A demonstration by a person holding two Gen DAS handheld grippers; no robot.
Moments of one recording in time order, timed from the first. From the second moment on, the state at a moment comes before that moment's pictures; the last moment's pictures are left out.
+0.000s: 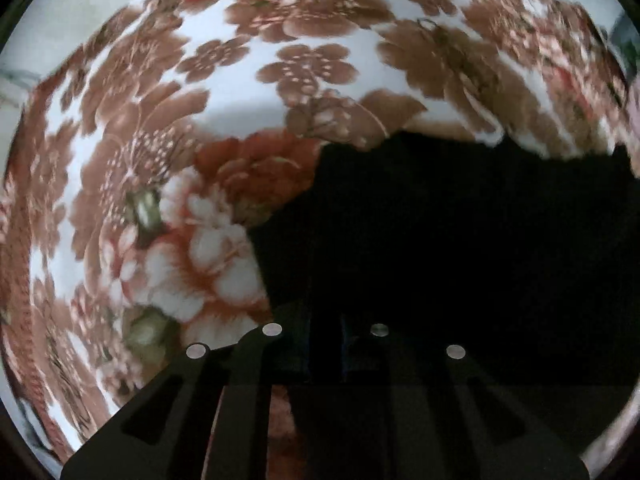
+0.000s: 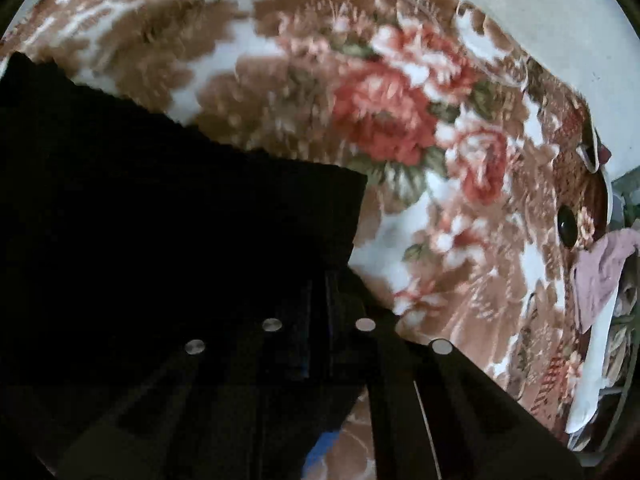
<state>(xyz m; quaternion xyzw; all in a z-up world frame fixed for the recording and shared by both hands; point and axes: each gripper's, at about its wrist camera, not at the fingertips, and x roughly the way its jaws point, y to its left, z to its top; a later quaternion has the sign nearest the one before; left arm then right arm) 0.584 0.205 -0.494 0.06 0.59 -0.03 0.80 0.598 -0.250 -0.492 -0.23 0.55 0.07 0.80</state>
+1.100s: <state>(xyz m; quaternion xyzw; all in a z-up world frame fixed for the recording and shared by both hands) 0.491 0.073 -0.485 0.03 0.43 0.01 0.90 0.525 -0.129 -0.475 -0.12 0.45 0.03 0.88</state>
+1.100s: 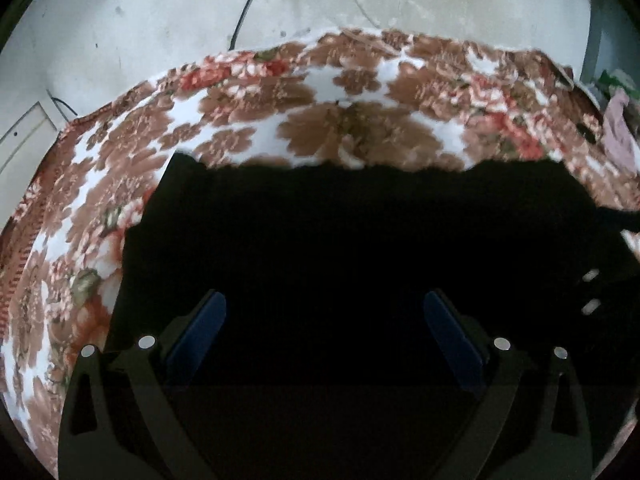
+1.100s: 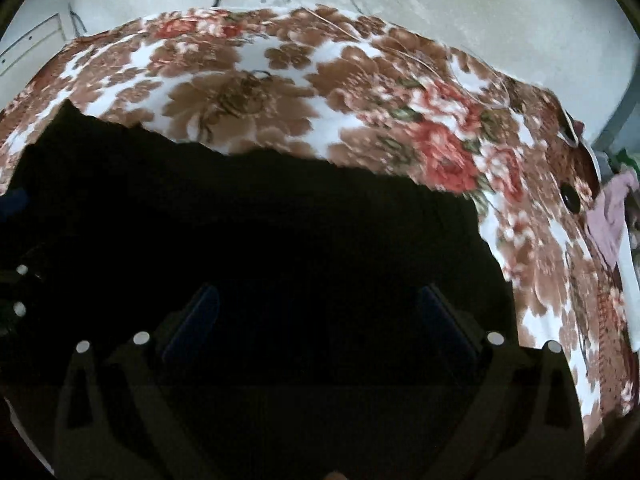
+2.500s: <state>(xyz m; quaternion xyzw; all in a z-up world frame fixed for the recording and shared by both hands) 0.558 0.113 -0.506 0.03 0.47 0.02 0.88 0.572 -0.168 -0.482 -0.15 0.43 0.02 0.89</state>
